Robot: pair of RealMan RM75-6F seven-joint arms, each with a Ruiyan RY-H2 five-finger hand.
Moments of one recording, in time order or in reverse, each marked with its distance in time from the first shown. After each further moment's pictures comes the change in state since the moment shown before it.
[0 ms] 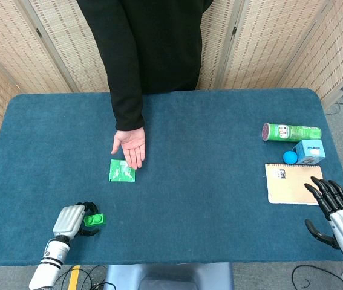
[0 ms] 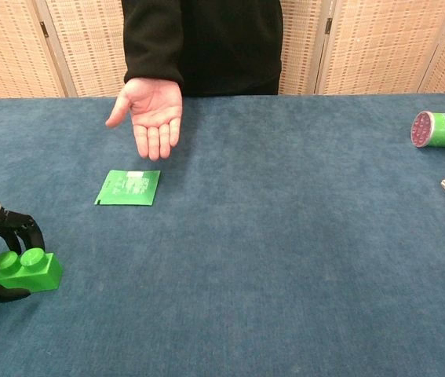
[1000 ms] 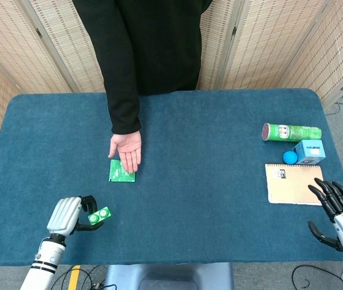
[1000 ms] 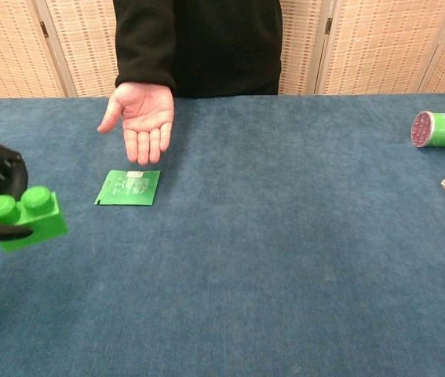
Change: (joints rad) left arm 0.005 0.155 -0.047 -0.337 0.107 0.121 0.001; right arm -0.012 0.006 -0.002 0.013 0.000 0.020 0.035
